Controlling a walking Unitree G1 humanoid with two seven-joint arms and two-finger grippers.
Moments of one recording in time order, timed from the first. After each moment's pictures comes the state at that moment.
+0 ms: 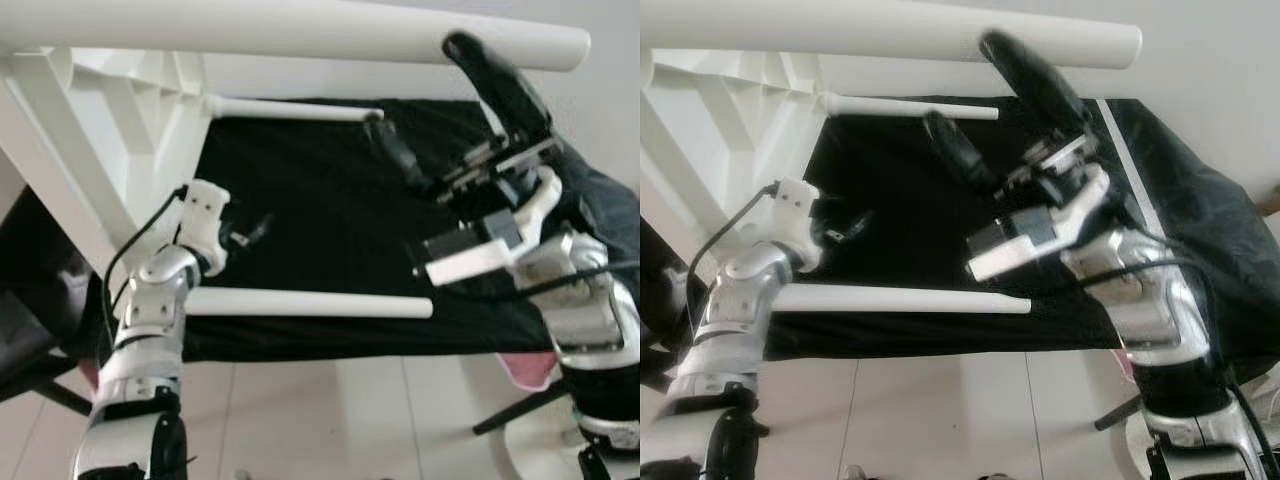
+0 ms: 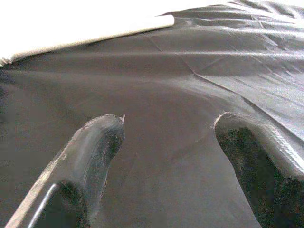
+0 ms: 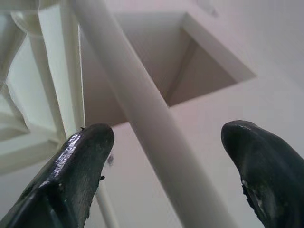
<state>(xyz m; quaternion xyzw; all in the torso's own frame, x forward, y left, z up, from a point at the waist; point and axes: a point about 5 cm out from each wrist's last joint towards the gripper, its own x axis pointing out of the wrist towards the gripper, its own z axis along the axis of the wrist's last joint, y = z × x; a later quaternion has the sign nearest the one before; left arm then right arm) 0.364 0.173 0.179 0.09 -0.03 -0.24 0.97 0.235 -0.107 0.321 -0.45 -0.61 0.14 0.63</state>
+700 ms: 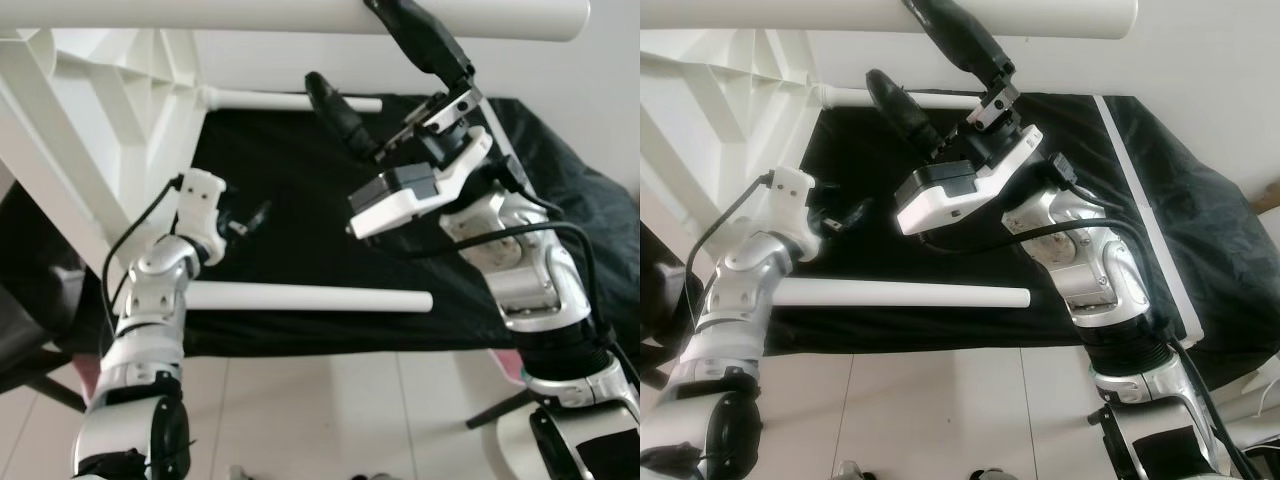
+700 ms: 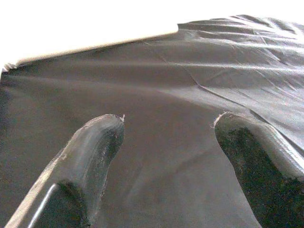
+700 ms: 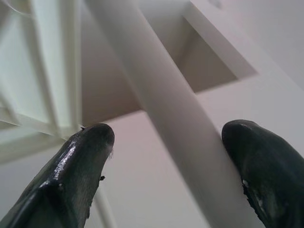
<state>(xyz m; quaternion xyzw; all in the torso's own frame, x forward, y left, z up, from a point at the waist) 0.373 0.176 0.187 0.08 -0.05 -0.23 0.97 0.257 -0.068 0.335 -0.46 -0.61 0.08 0.64</state>
